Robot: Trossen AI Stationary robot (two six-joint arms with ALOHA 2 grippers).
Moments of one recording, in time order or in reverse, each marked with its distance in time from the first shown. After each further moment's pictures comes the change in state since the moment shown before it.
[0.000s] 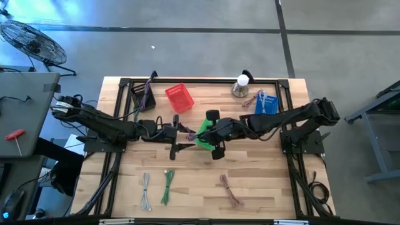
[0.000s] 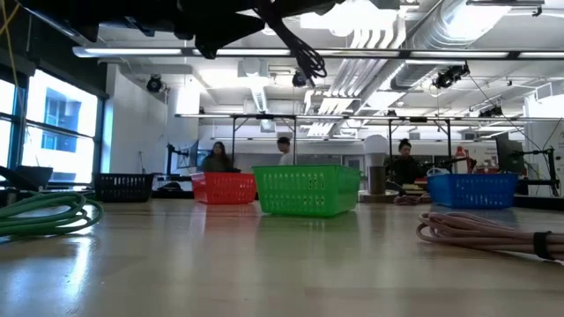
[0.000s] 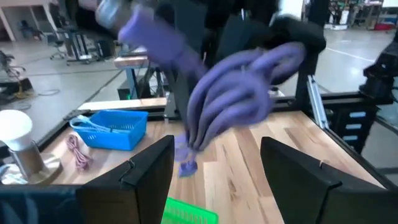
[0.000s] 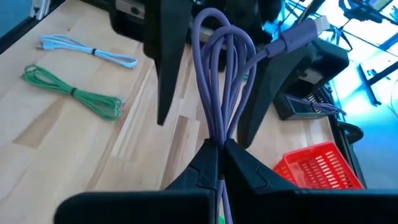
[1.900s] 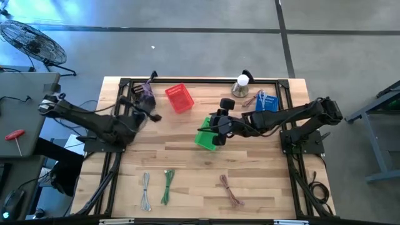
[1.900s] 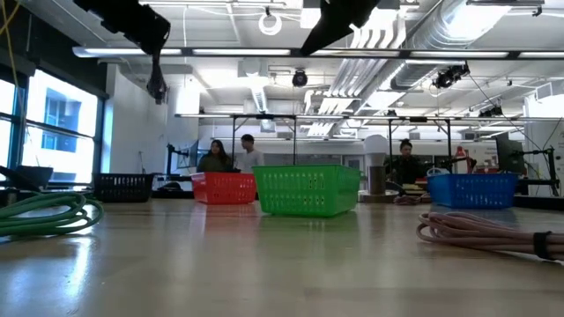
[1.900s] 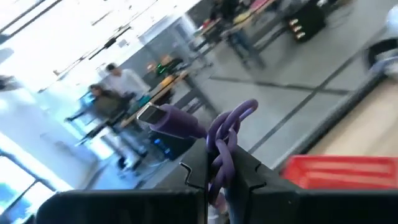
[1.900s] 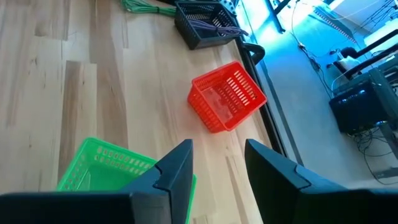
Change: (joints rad) left arm -0.082 -0.416 0.000 -0.451 -1.408 0.485; right arm -0.028 -0.041 -0.014 -0.196 0.399 0.155
